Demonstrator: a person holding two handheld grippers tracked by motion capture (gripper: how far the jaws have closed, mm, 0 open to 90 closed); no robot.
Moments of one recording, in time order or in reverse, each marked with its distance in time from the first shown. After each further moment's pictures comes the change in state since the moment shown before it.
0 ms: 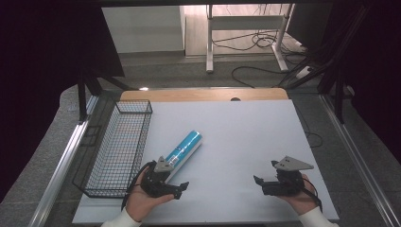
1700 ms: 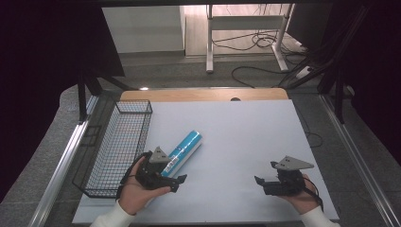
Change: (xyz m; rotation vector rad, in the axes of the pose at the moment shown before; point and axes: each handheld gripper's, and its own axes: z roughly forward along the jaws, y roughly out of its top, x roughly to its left) left arm 0.007 0.035 -0.035 -0.007 -0.003 0.021; right arm -0.003 -0.001 0.000 0.027 0.018 -0.012
